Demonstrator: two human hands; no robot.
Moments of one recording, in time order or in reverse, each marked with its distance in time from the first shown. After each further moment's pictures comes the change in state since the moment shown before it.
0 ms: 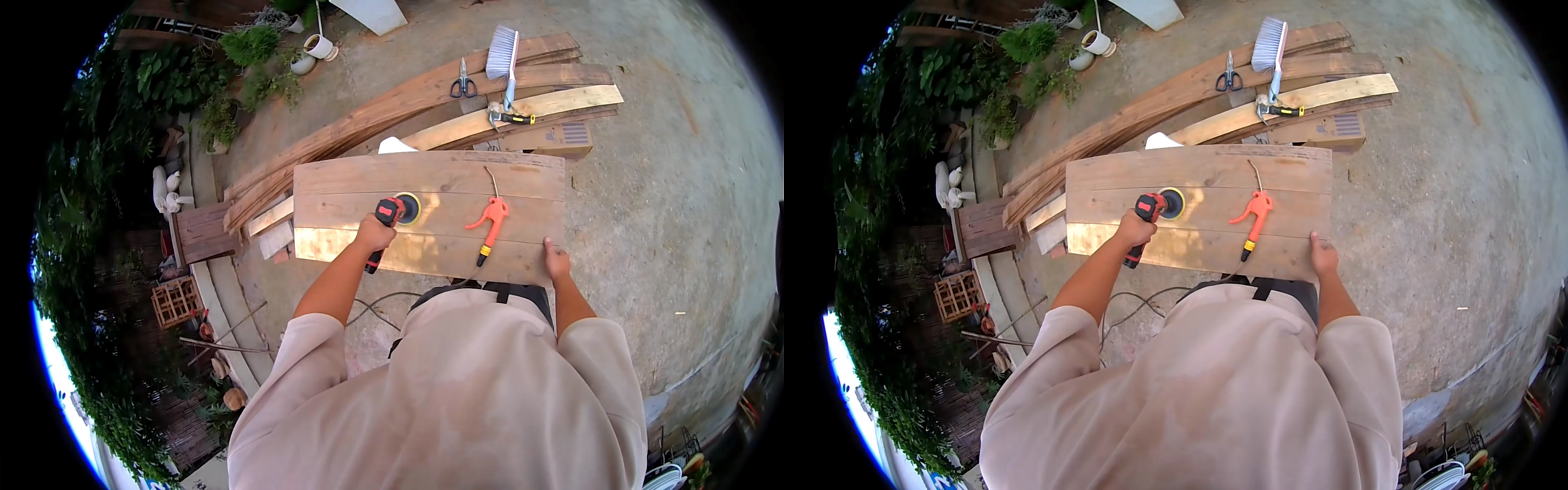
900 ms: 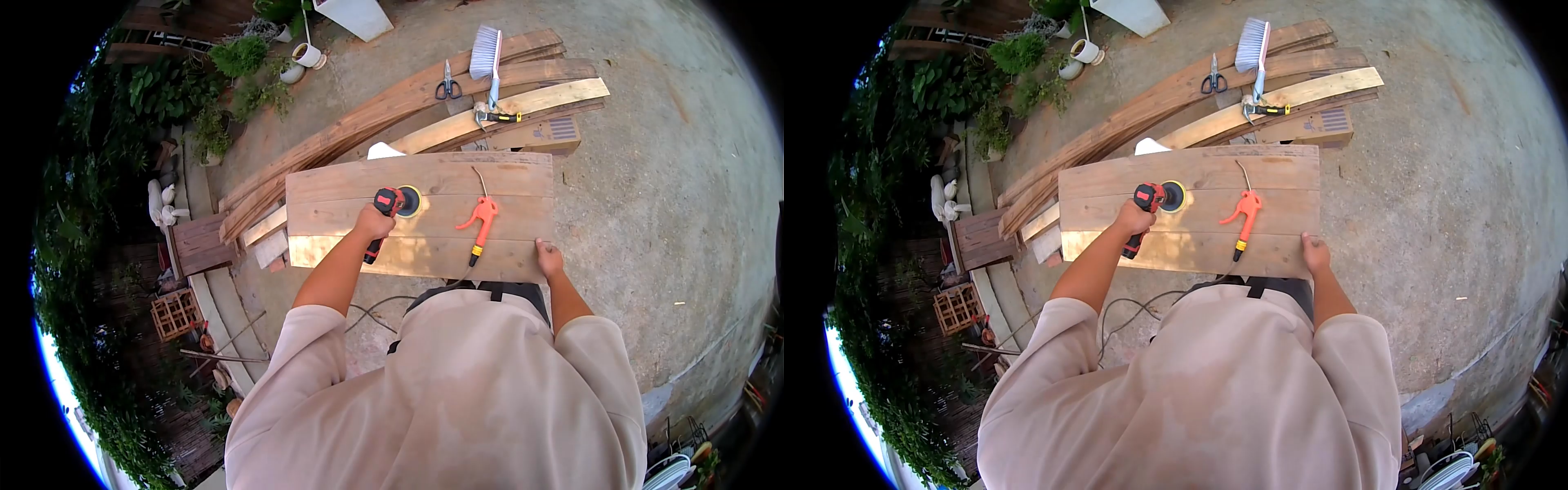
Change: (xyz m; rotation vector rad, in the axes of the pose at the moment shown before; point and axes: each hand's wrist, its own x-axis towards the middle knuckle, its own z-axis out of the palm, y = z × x) left_hand 0.013 0.049 -0.003 -0.051 -0.060 -0.012; right_hand 0.009 0.019 0.007 -0.011 -0.010 -0.088
